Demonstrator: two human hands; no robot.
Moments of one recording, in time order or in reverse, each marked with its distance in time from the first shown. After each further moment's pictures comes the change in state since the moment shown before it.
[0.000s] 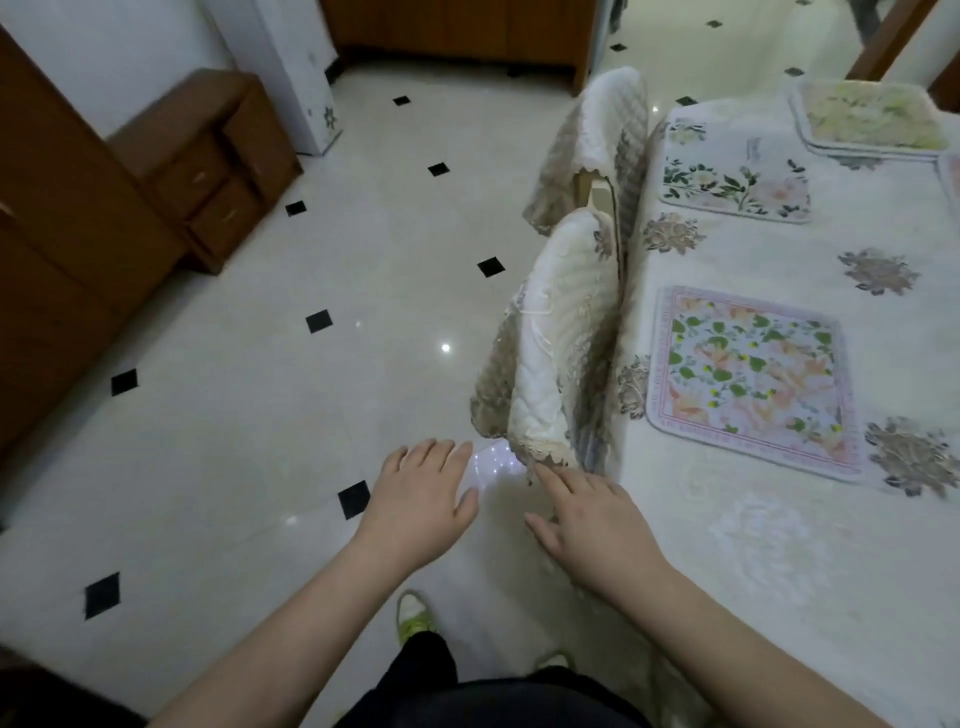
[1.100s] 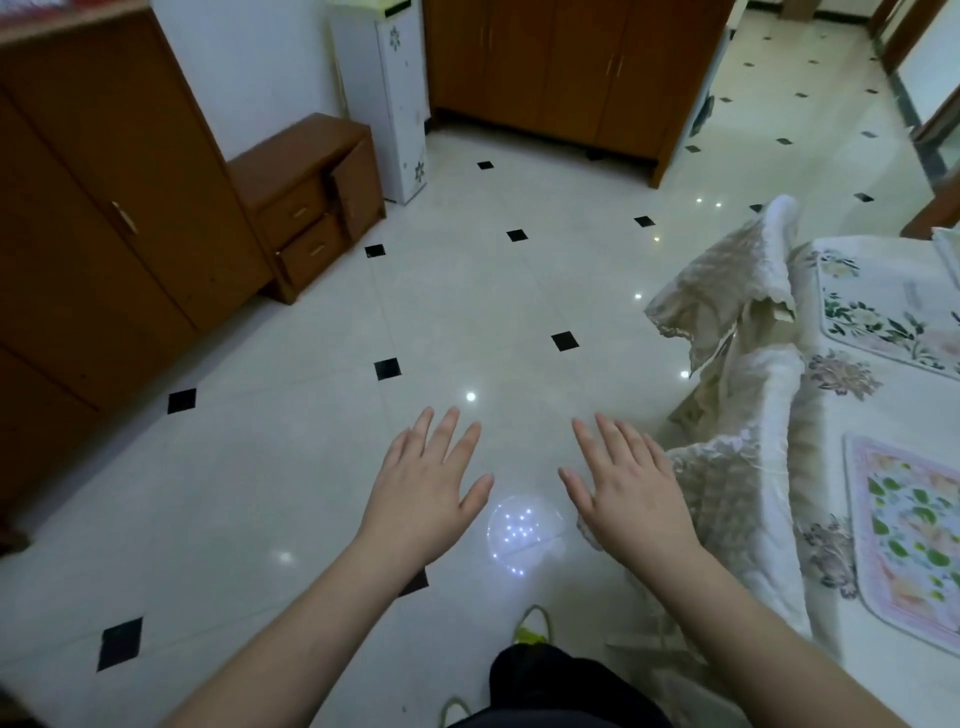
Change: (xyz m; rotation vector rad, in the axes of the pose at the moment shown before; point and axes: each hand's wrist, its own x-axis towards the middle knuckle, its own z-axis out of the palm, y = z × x) left_hand 0.050 -0.285 -0.064 -0.080 0.169 -0.128; right_hand 0.217 -0.202 -0.065 -0.178 0.278 0.035
